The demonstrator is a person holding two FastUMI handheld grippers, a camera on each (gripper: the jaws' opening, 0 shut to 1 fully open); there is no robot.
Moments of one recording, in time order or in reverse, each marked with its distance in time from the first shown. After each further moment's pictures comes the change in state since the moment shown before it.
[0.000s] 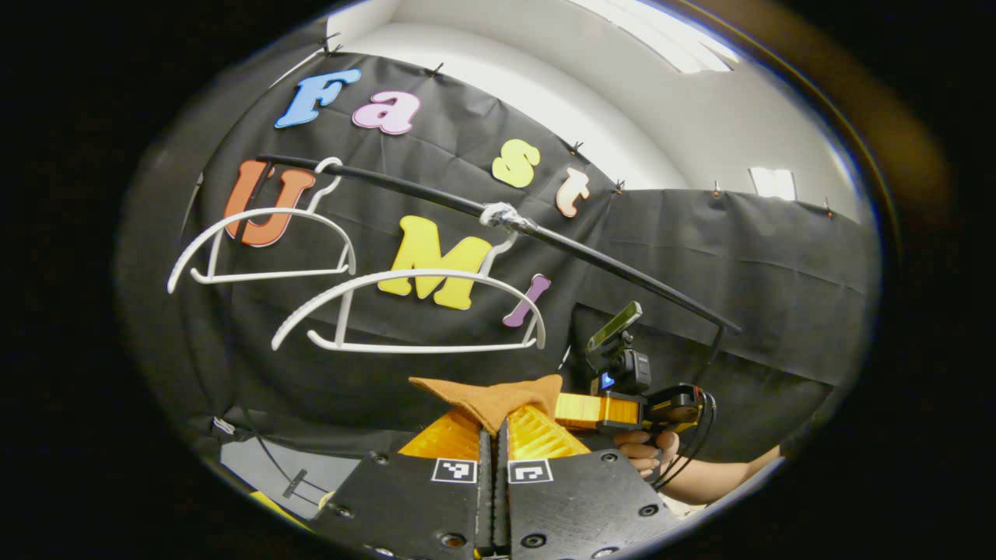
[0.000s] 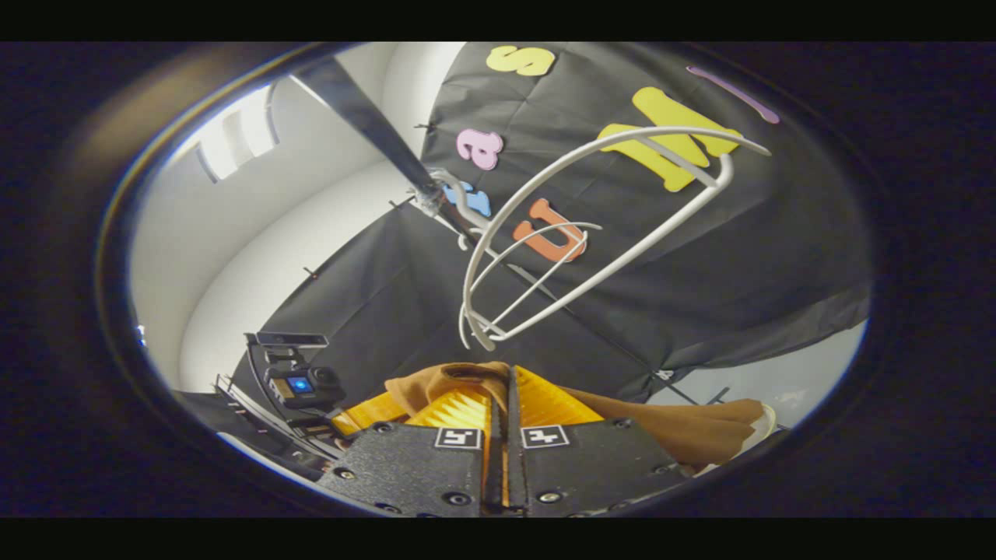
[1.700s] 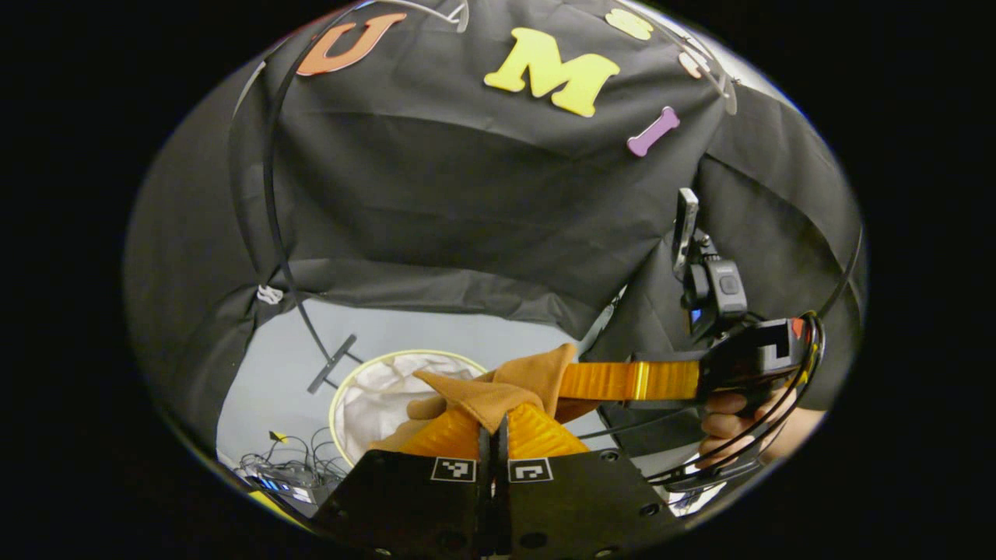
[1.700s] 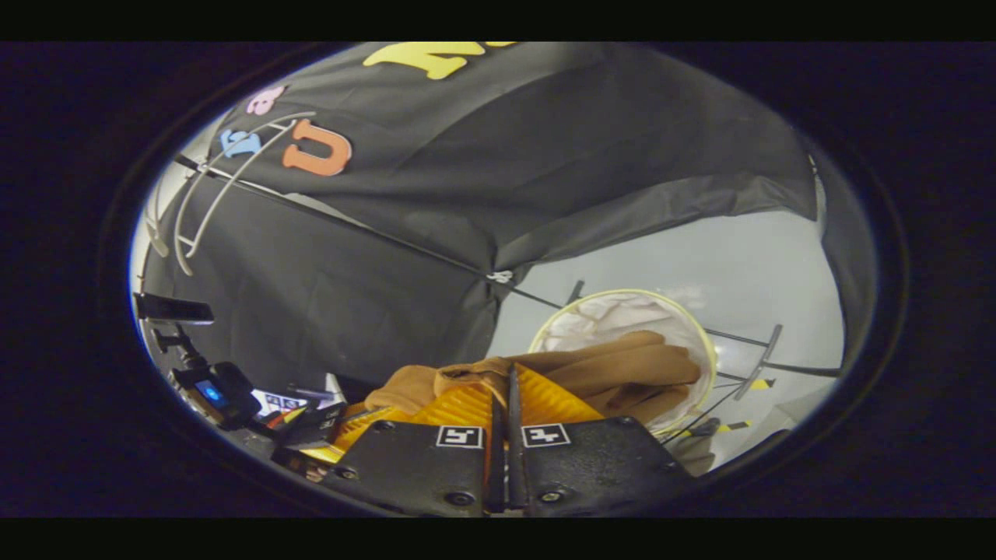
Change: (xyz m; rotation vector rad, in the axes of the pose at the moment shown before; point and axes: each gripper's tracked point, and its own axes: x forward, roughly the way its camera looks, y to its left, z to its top) left arm 0.037 0.128 -0.322 -0.180 0.621 0.354; right arm 0.001 -0.315 -0.213 0.300 0.342 -0.730
